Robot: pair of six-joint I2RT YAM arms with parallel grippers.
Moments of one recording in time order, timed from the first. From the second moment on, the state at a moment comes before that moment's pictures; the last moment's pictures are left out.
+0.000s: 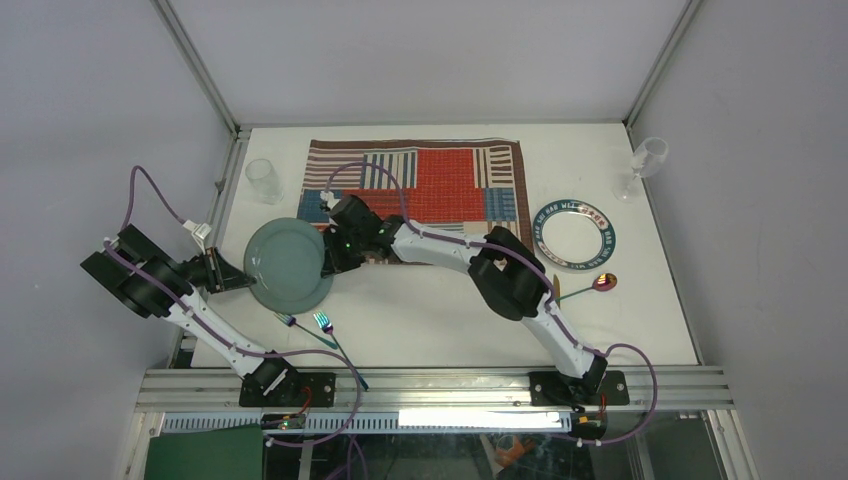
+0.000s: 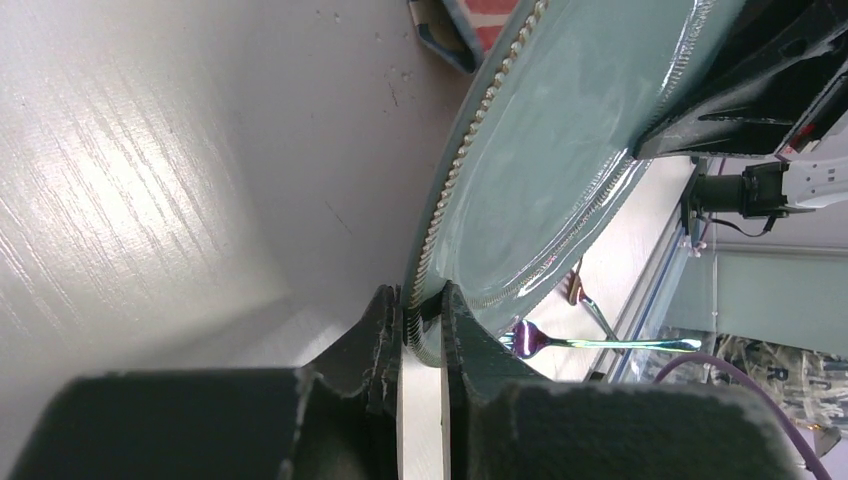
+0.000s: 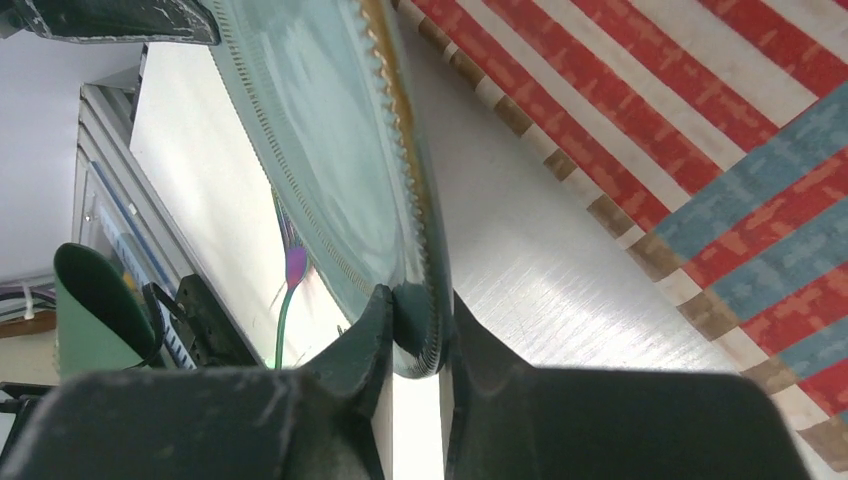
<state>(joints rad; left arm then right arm) 0.94 2.14 1.30 -1.36 0.98 1.28 1.05 2.32 1.85 -0.30 -0.26 0.62</state>
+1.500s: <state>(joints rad) 0.91 1.96 1.26 -1.32 0.97 1.30 1.09 2.29 1.77 -0.12 -0.06 0.50</state>
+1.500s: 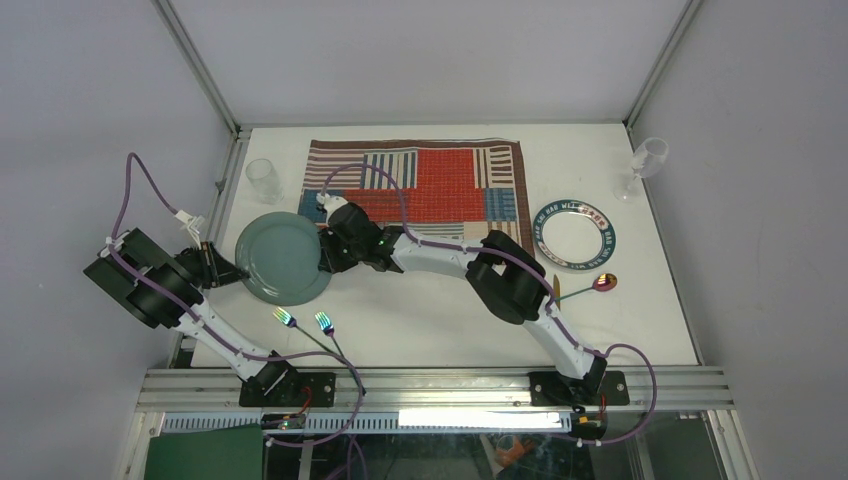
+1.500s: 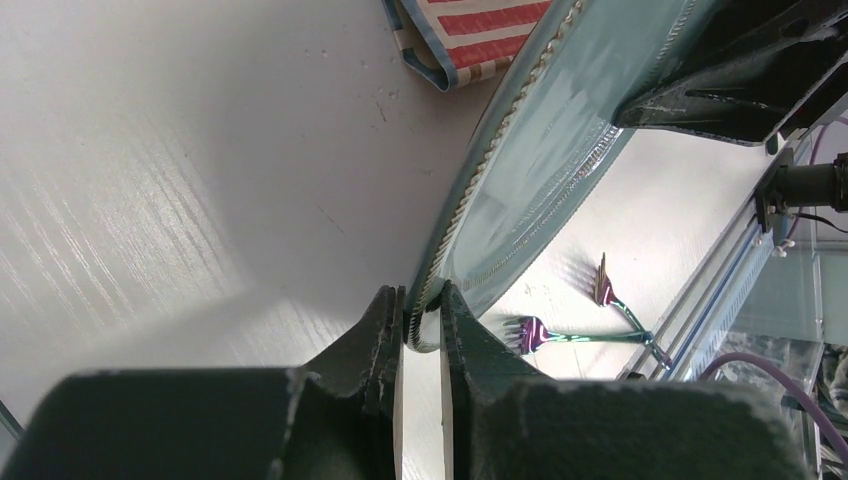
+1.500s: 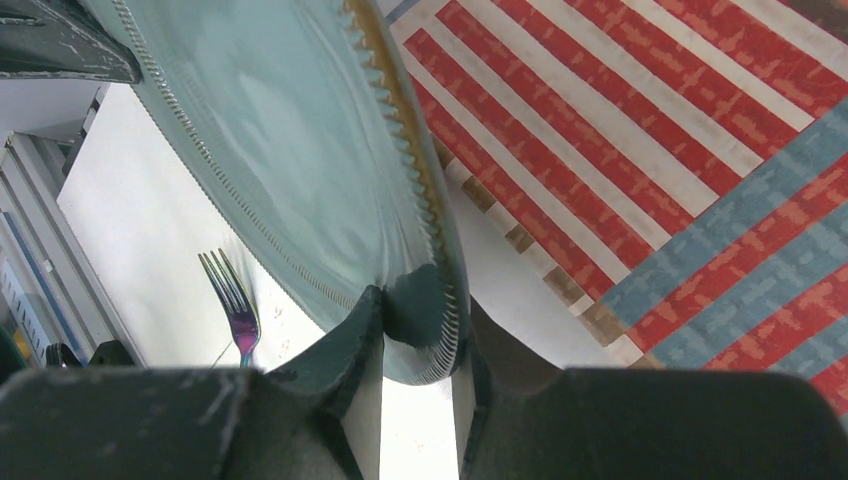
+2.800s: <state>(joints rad) 0.61 2.12 1.41 -1.30 1.17 1.04 0.91 2.19 1.31 0.33 -0.25 1.02</state>
